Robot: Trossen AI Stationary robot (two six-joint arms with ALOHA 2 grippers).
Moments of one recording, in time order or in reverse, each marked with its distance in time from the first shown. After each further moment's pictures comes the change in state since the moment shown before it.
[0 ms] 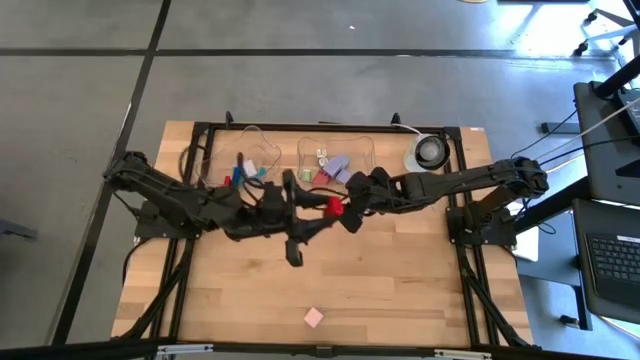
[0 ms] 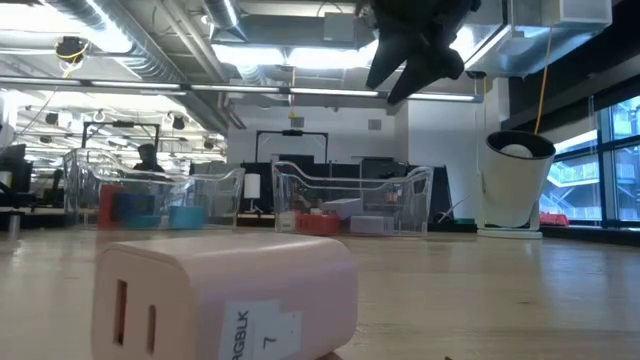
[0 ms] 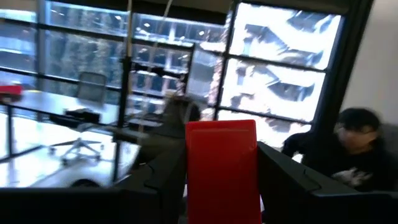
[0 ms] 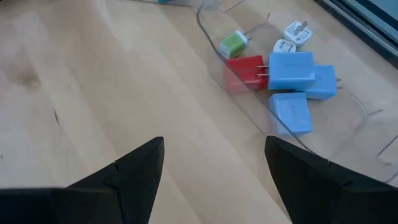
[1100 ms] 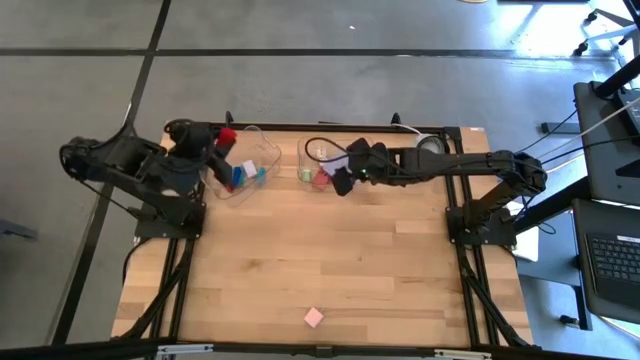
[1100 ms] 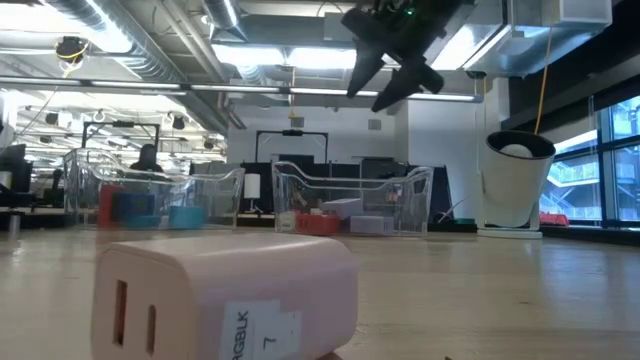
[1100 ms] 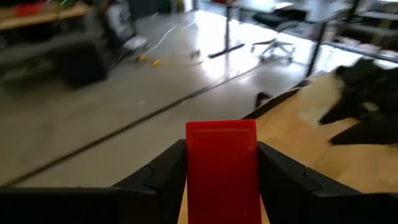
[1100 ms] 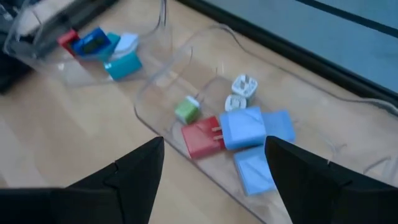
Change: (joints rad) left arm 0.098 -0.488 -0.004 -1.524 -0.535 -0.668; right arm -0.223 0.000 0.000 0.152 -0.003 0.001
